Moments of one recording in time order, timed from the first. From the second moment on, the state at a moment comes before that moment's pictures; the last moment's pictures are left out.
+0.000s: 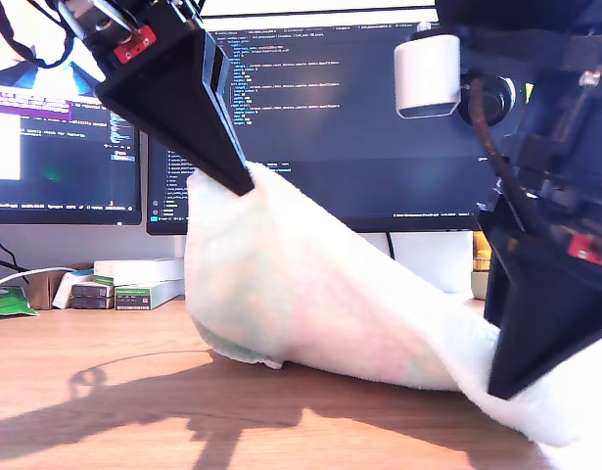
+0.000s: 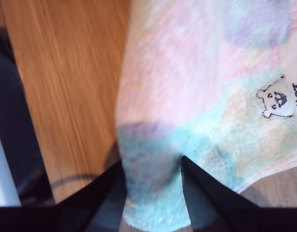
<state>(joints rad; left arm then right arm) -0.78 1.38 1.08 -0.73 0.32 0.73 0.83 1.25 0.67 -0.56 -0.01 -0.51</state>
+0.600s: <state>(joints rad) -0.76 1.38 1.09 -0.75 0.32 0.71 0.83 1.33 0.68 -0.59 -0.04 -0.45</state>
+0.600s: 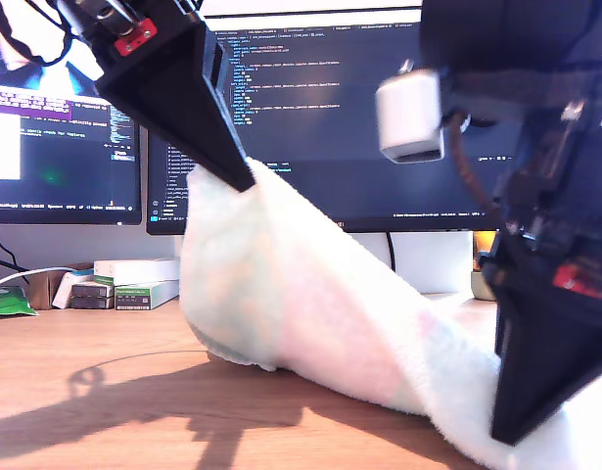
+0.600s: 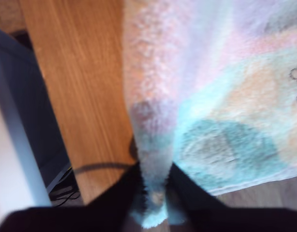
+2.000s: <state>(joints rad) -0.54 1.27 1.13 -0.40 0.10 0.79 0.67 1.33 1.12 -0.43 0.34 -0.61</state>
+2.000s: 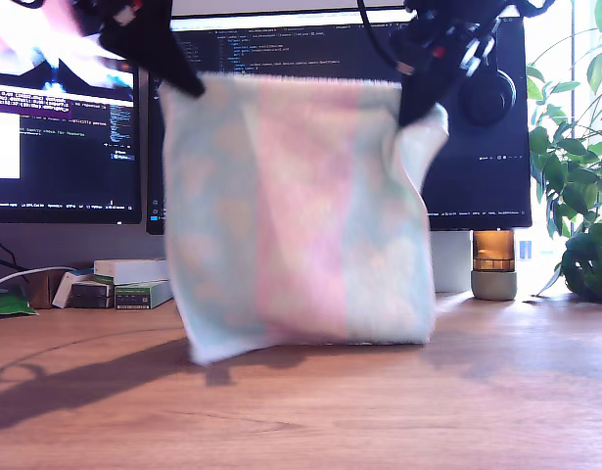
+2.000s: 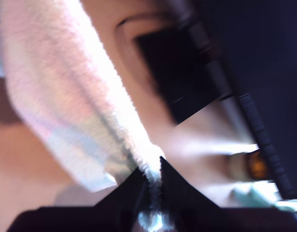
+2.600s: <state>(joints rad) -0.38 1.38 1.13 -0.16 0.21 0.83 0.60 1.55 1.30 -0.22 0.35 -0.66</state>
